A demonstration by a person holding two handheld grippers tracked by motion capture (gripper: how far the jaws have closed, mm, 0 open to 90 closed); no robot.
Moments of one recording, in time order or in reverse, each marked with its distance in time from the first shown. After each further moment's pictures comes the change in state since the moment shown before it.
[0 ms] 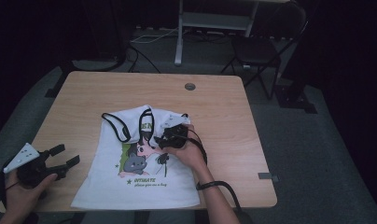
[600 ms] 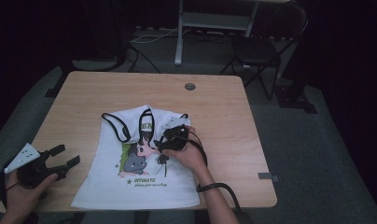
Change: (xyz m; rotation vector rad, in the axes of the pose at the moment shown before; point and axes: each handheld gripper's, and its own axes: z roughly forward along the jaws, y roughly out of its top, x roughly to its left) left arm -0.002 0.000 0.000 0.004 0.006 0.008; right arm -0.003 -0.005 0.000 0.015 -0.024 0.053
